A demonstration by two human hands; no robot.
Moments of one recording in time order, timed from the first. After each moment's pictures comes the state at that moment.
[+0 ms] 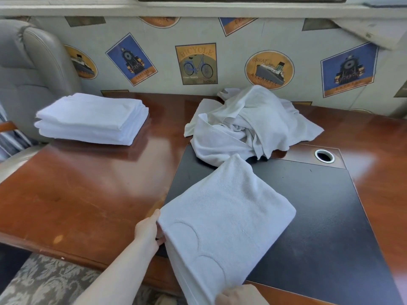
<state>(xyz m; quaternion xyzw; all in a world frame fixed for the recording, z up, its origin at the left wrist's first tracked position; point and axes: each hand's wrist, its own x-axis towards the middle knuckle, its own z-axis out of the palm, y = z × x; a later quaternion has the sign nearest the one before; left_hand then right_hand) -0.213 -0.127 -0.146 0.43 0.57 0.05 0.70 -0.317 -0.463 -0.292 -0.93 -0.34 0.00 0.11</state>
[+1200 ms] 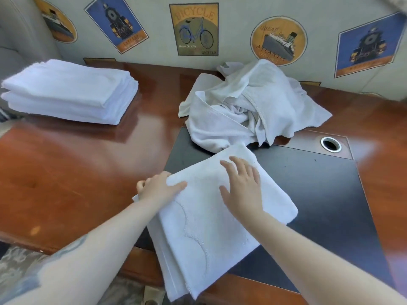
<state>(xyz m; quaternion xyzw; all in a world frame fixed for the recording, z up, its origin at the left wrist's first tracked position) -0.133 -0.110 -0.157 0.91 0.32 -0.12 0.23 -0.077 -0.325 -0.139 -0.96 -0.23 -0.02 0.18</state>
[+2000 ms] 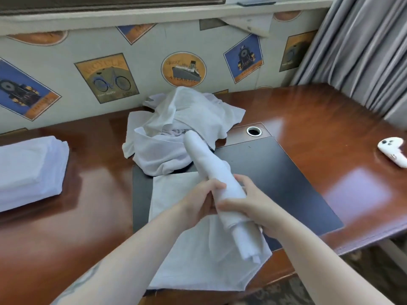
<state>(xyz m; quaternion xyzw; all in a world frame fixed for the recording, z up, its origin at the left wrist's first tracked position) -0.115 -0.229 -0.049 0.59 -0.01 -0.39 0.71 -0.159 -0.386 -0.033 -0.76 0.12 0.21 0.60</state>
